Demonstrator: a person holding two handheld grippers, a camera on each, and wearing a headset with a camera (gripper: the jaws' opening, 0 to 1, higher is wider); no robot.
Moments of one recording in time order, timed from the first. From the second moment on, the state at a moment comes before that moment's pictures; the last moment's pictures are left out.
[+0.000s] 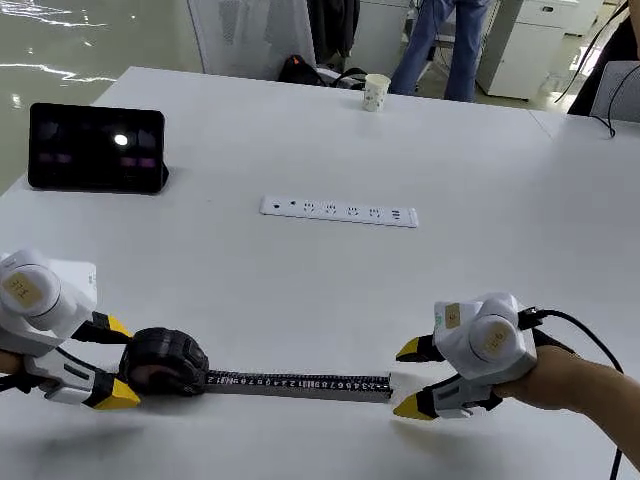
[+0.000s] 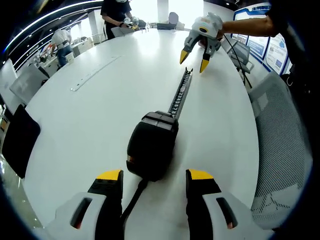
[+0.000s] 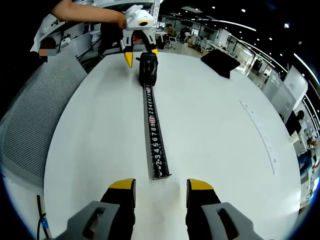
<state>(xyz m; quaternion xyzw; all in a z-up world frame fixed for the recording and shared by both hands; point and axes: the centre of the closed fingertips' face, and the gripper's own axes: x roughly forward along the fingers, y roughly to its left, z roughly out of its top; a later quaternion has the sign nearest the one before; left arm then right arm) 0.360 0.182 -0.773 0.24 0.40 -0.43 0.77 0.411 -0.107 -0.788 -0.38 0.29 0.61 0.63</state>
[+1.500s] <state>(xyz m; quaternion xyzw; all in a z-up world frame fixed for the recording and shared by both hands) 0.317 0.167 -0.752 0.12 0.36 -0.31 0.87 0.365 -0.129 -0.776 -0.27 0.31 0.54 0.74</state>
